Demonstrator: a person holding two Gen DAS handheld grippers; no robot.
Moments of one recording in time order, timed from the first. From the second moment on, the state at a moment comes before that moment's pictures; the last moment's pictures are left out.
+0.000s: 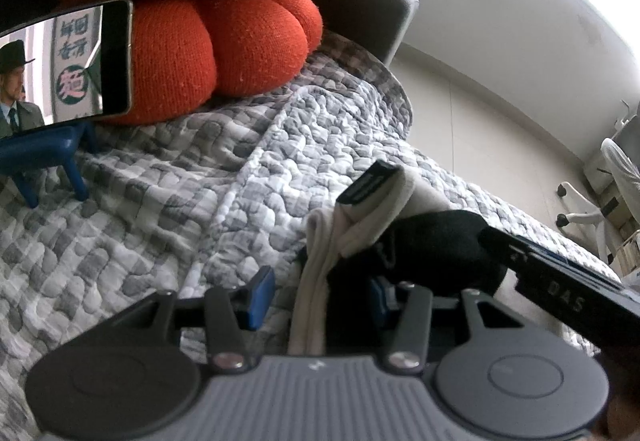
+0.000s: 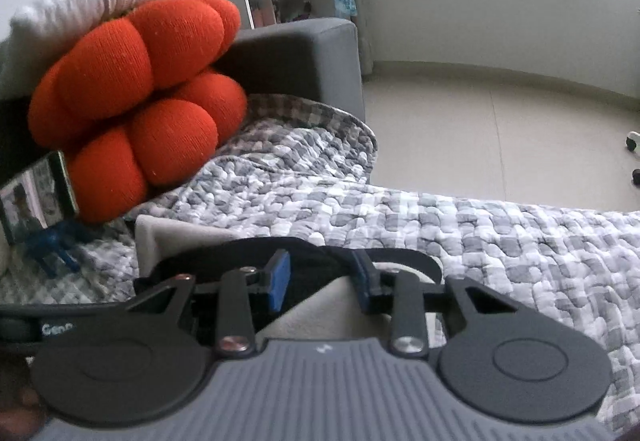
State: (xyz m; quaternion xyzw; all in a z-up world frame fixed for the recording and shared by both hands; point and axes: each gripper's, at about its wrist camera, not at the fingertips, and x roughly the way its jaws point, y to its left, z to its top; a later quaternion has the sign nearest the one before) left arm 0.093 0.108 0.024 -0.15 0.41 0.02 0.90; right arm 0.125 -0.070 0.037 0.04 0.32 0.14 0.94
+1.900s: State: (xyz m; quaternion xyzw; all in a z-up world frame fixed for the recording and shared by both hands) left arm 0.095 0.115 0.025 -0.16 0.41 0.02 0.90; right arm 0.060 -0.080 0.046 0.01 0.40 0.16 0.90
